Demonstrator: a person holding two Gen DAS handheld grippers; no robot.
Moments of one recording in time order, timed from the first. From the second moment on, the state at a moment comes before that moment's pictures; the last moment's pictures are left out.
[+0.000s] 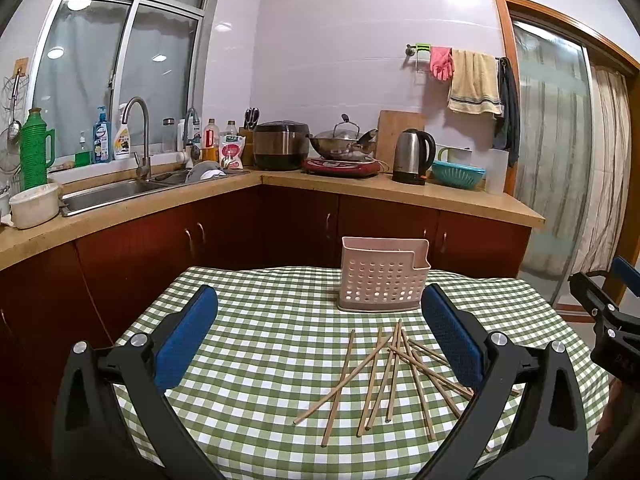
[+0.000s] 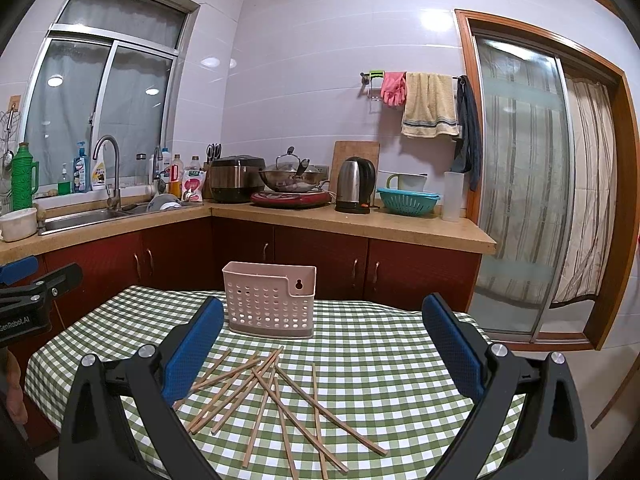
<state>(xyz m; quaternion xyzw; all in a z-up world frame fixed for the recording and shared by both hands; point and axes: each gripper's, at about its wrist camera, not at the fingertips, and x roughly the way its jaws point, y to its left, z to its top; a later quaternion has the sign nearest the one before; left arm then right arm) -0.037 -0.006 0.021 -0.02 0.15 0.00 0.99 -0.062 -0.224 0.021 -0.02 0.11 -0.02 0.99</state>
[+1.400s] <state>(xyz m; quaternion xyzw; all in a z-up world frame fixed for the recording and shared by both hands) -0.033 0.000 0.018 -0.02 0.15 0.00 0.99 -0.060 -0.214 0.019 -0.01 0.12 -0.01 0.99</state>
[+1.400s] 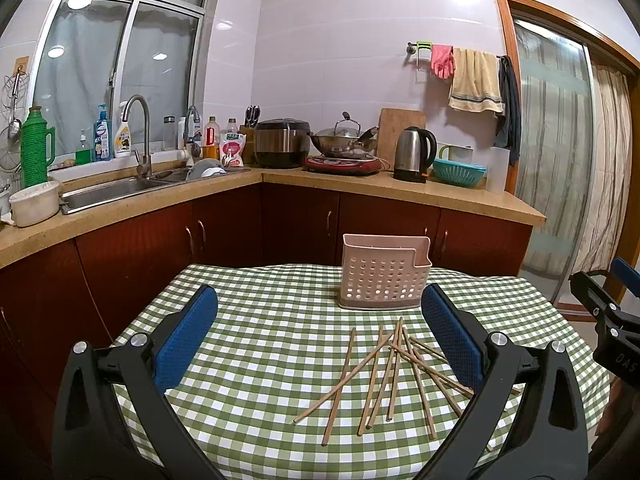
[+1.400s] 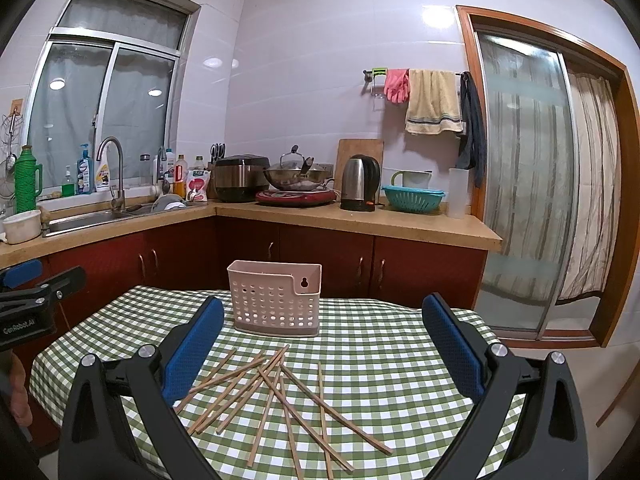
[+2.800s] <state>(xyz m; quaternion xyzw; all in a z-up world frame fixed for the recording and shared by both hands) 0.054 0.013 -0.140 0.02 0.29 0.03 0.96 -0.001 -0.263 -0.177 -0.03 0.32 0.05 0.94</state>
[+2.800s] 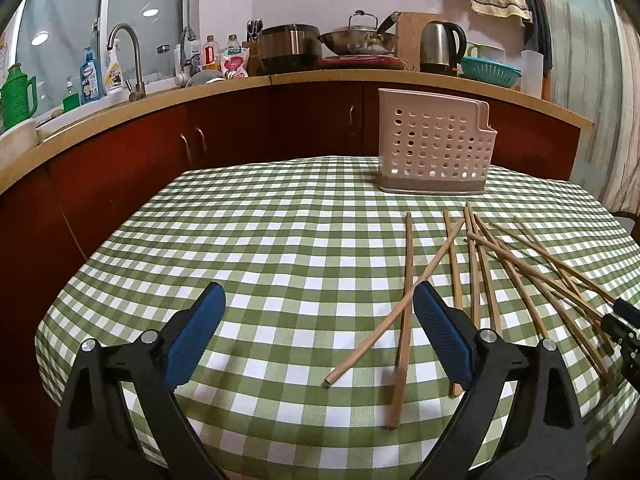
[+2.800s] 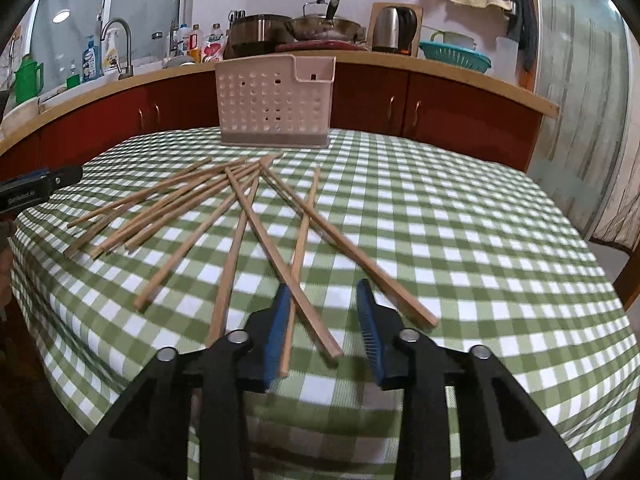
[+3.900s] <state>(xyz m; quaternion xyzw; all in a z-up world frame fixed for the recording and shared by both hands) 0.056 0.013 -0.145 0.01 0.30 0.02 0.95 -0.016 -0.261 -0.181 -0.03 0.32 0.09 0.94</state>
